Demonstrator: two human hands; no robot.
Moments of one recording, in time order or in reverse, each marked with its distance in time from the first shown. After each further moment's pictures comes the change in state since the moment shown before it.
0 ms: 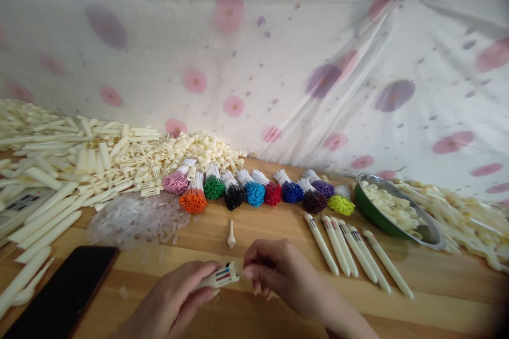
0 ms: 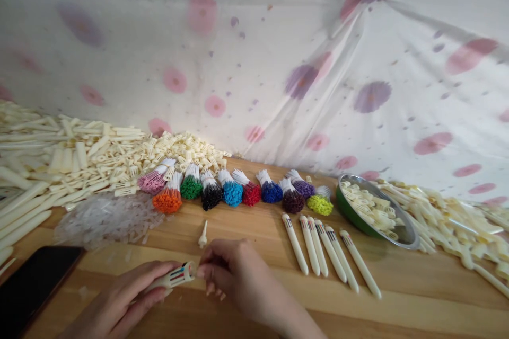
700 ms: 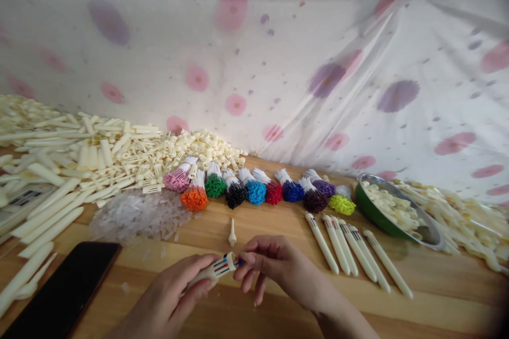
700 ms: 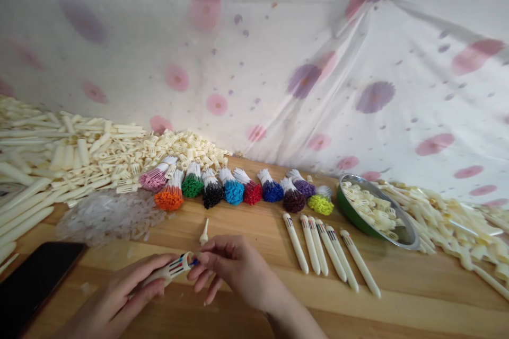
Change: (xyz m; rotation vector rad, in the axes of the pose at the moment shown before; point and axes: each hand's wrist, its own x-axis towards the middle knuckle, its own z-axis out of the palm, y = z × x) left_hand -0.002 -0.006 0.002 -0.098 -0.055 -0.141; right_hand 0.011 0.004 0.007 0.549 -0.086 0.112
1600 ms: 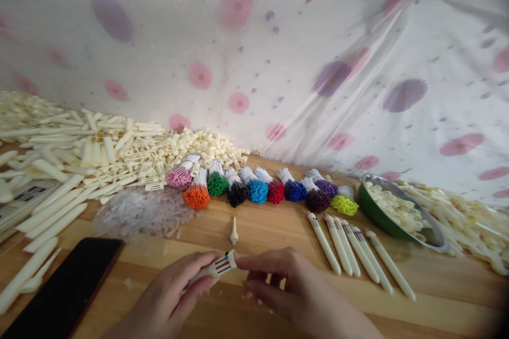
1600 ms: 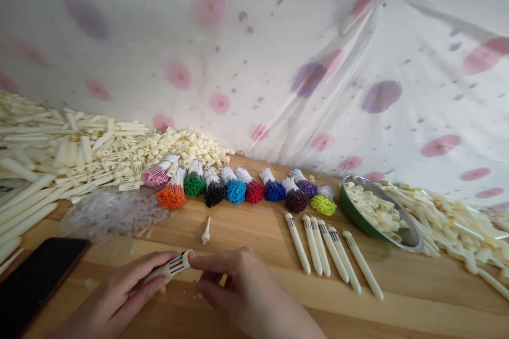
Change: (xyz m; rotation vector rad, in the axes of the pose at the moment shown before) left_hand -0.002 0.002 0.000 -0.136 -0.031 -0.145; right_hand -0.025 -0.011 0.005 -0.725 0.078 -0.136
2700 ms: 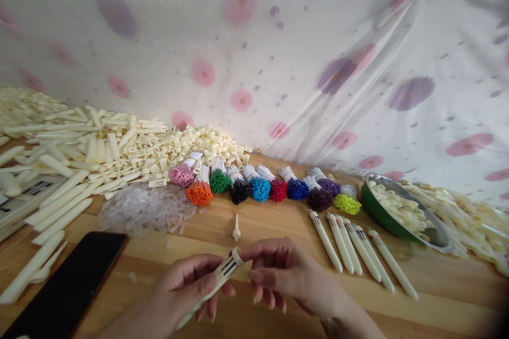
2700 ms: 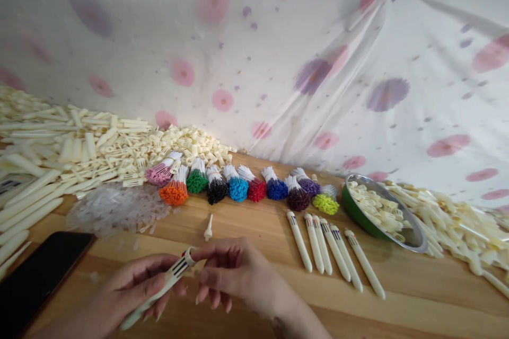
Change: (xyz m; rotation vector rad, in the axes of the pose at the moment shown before) left_hand 0.006 0.018 0.004 -0.722 -0.213 -0.402; right_hand 0.013 0.014 0.005 0.710 -0.161 0.190
